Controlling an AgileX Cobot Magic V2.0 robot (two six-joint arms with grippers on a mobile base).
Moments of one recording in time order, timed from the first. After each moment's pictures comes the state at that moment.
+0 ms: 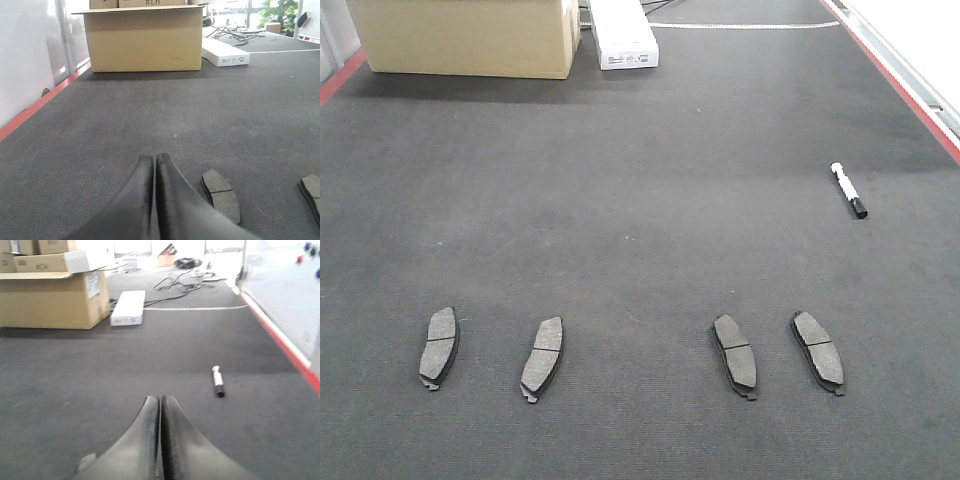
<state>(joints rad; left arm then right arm) 0.05 -0.01 0.02 0.05 0.13 -0.04 0.20 0.17 -0.40 -0.29 0.42 0.30</state>
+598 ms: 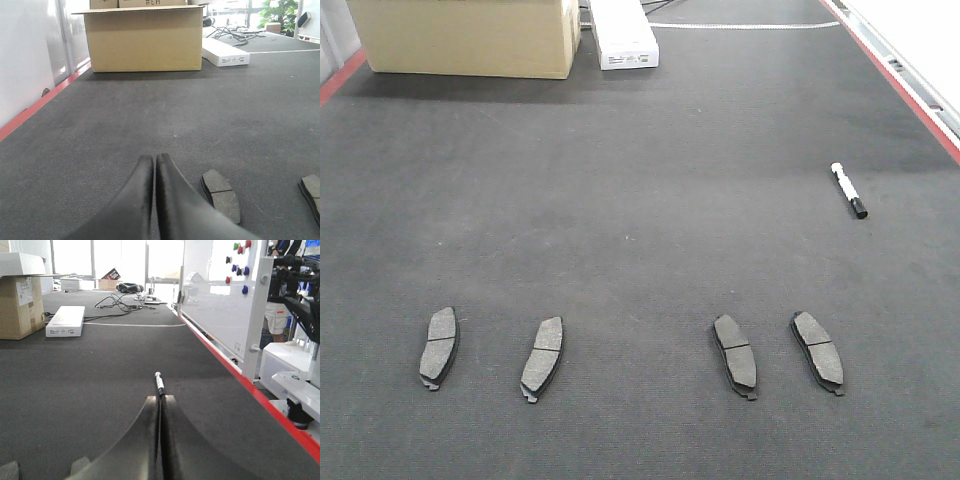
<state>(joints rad) 0.05 -0.01 0.02 0.05 0.13 -0.04 -0.10 0.00 -0.08 -0.08 0.15 0.04</state>
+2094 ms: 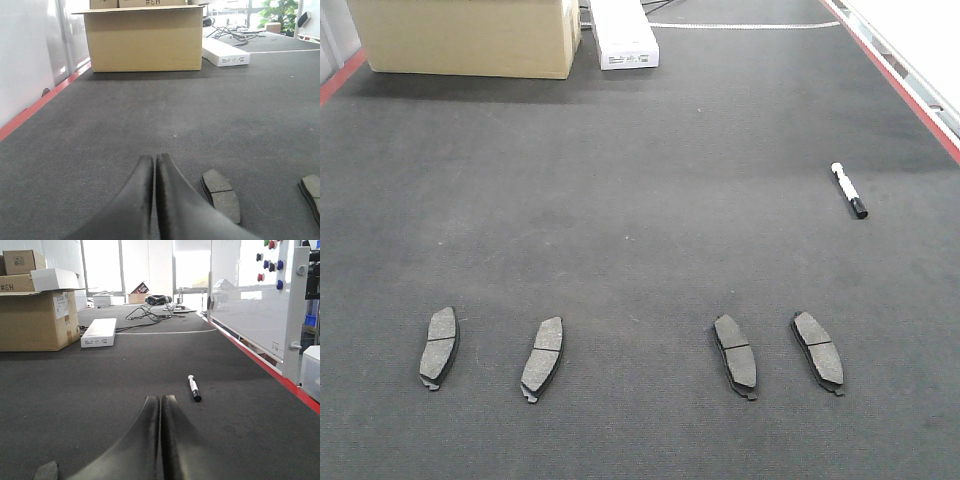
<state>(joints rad) 0.05 -0.01 0.02 0.05 0.13 -0.04 -0.01 -0.01 0.03 -0.12 0.01 0.15</state>
